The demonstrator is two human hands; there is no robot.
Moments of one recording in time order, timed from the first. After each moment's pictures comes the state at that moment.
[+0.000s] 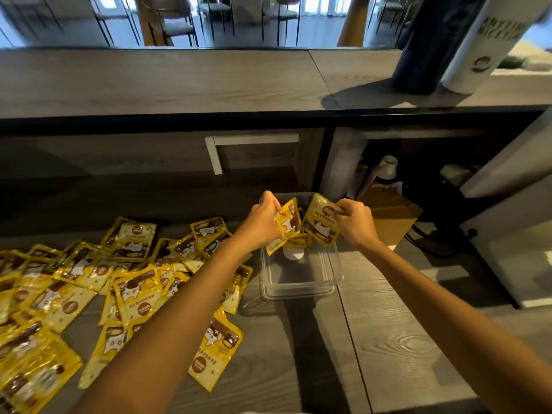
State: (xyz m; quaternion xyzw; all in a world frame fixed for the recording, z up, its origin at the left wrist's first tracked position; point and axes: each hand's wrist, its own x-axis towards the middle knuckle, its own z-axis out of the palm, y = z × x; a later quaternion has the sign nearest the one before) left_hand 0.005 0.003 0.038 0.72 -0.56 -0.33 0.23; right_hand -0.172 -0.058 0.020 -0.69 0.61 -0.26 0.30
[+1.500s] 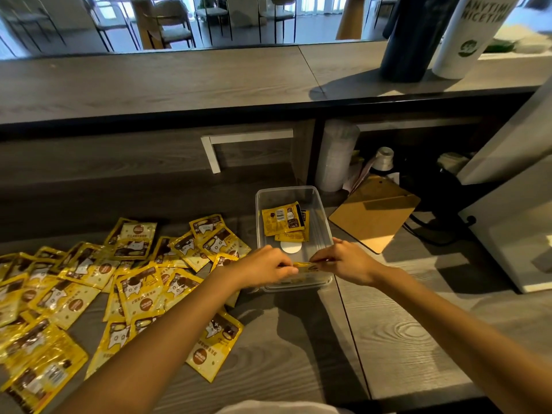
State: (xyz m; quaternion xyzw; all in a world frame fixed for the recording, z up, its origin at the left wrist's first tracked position) left_hand -0.013 0.052 0.001 0.59 -0.73 -0.34 0.02; right_hand -0.203 0.003 0.014 -0.87 0.40 0.05 0.28
